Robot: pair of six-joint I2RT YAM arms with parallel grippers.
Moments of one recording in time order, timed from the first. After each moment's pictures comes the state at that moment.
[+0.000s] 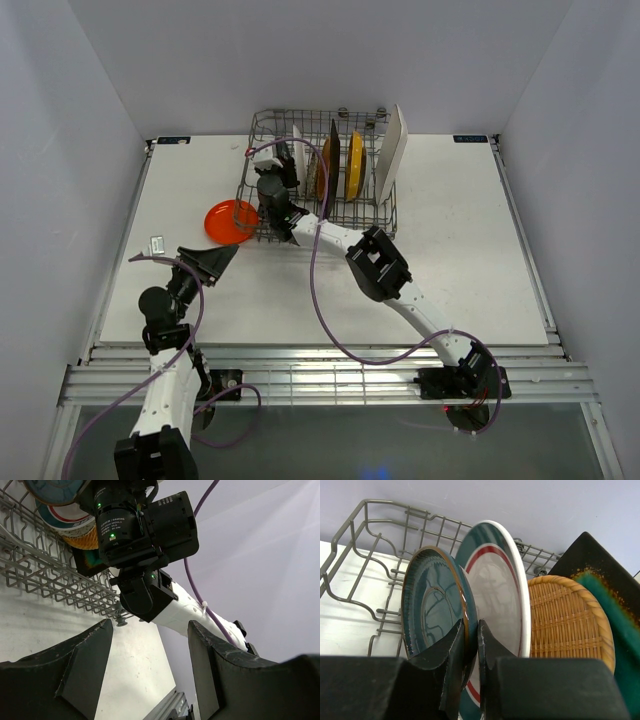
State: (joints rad) left arm 0.20 0.57 0.05 0.73 0.68 -1.26; right arm 0.91 2.68 2.27 0.57 1.01 -0.48
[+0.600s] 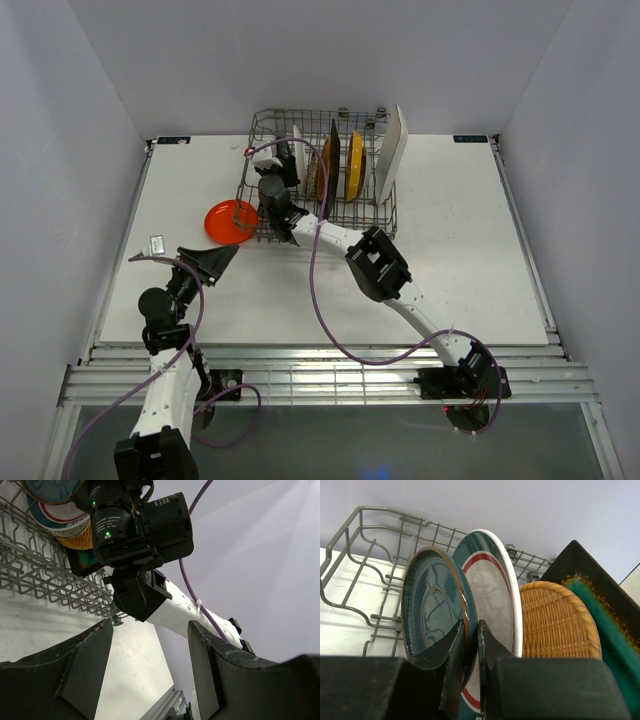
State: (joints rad) left arm 0.20 0.57 0.05 0.76 0.69 -1.28; right arm 0.91 2.68 2.27 0.63 1.02 -0.54
